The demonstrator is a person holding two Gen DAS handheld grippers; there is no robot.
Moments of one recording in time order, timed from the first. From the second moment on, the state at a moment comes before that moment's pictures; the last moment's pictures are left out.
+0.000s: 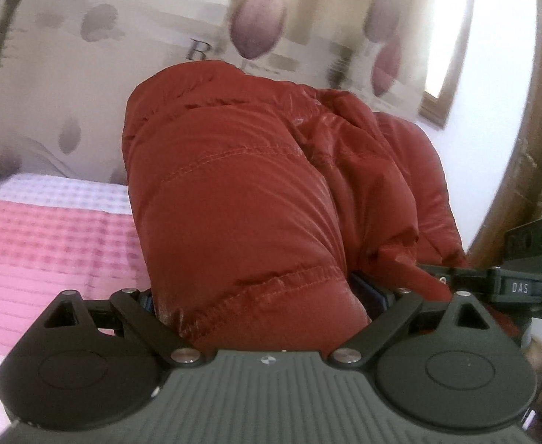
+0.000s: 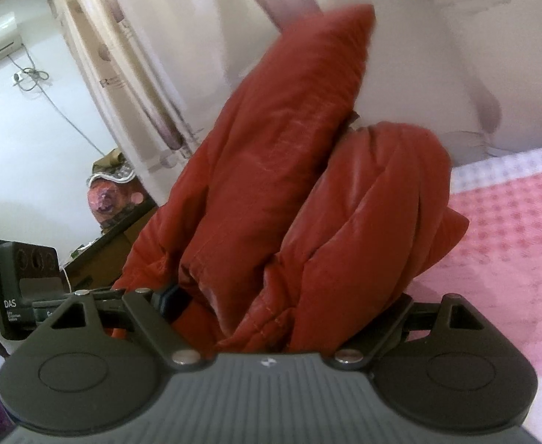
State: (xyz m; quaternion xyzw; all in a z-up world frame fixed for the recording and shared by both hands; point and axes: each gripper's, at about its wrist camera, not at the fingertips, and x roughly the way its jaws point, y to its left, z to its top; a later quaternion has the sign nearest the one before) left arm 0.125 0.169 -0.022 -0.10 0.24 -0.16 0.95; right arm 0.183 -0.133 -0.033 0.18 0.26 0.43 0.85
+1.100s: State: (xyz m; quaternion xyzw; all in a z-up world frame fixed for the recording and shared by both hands) left arm 0.196 0.272 -0.083 -0.11 0.27 -0.07 0.95; right arm 0.249 -0.033 -0.079 0.17 0.32 0.44 0.82
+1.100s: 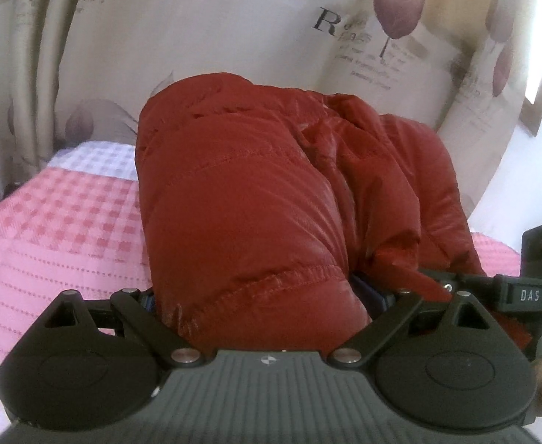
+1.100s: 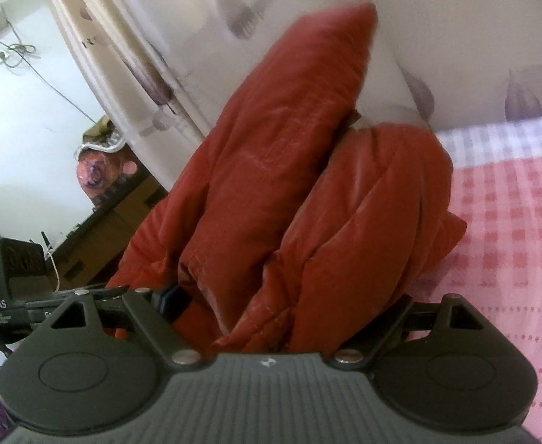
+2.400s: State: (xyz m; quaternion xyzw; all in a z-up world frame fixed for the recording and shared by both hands) left arm 0.035 0.188 0.004 0.02 0.06 0.18 0.98; right arm 0.056 -0.075 -0.007 0.02 0.14 0.39 0.91
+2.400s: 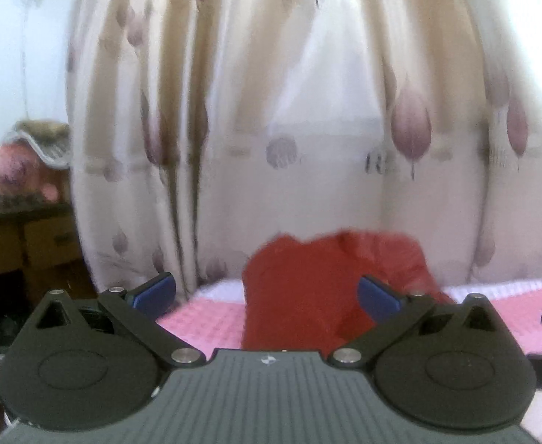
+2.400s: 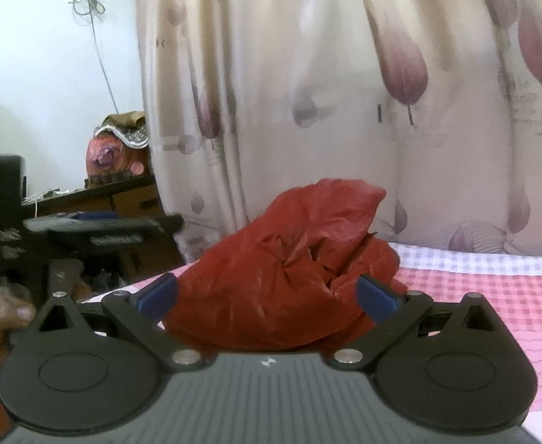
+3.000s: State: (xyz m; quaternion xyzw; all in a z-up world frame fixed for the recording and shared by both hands) left arm 0.010 0.160 0.039 -0.01 0.09 0.14 0.99; right arm 0.019 -0.081 0.016 0.00 0.09 0.37 0.92
